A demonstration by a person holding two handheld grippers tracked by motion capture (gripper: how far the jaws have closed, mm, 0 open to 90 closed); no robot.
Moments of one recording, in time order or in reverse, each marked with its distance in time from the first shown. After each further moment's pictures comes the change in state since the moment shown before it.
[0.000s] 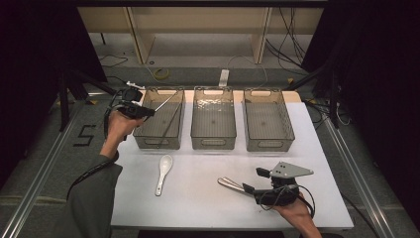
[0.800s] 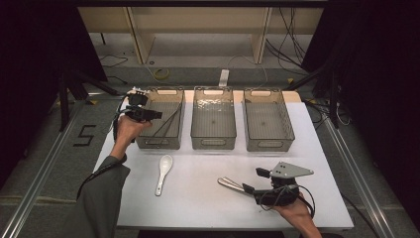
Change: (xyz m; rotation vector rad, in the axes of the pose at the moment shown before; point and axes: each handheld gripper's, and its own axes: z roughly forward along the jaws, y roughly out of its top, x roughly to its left) left arm 0.002 -0.009 0.031 -0.054 -0.027 -0.041; right arm 0.000 0.000 0.000 -0.001 0.003 -0.001
